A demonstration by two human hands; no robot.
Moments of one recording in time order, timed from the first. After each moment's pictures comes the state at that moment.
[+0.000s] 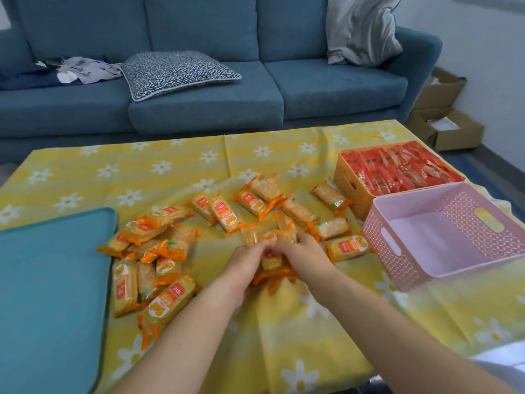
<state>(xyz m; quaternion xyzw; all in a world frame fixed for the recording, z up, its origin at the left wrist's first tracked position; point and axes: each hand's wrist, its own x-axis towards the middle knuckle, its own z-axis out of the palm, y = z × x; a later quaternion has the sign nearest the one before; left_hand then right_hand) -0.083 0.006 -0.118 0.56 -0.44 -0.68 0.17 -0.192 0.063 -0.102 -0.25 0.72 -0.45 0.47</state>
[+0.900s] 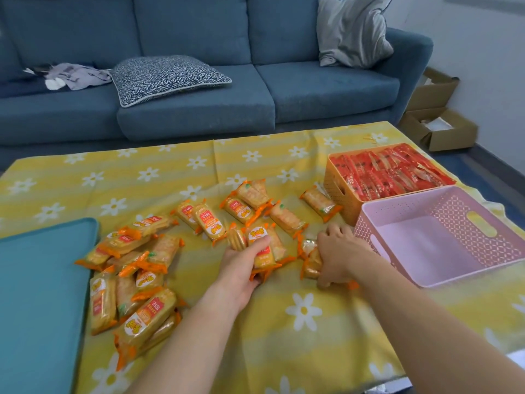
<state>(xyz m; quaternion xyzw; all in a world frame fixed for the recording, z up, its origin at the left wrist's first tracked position) -0.120 -0.001 -0.128 0.49 -0.30 -0.76 0.31 -0.304 0.062 -0.109 -0.55 0.80 0.19 0.15</state>
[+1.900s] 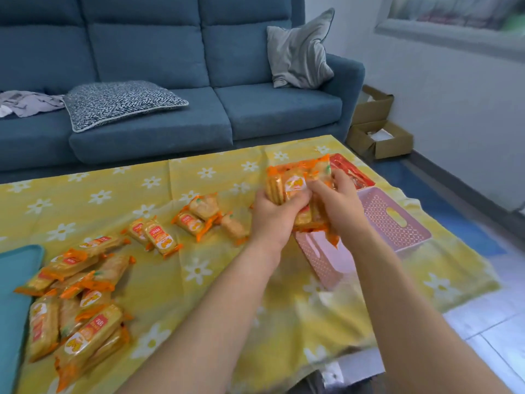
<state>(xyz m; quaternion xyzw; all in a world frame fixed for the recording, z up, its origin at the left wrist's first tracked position) -0.248 0.062 -0.029 0.35 -0.49 -0.71 0.37 -0.348 0.125 -0.002 -0.29 0.74 -0.56 0.23</state>
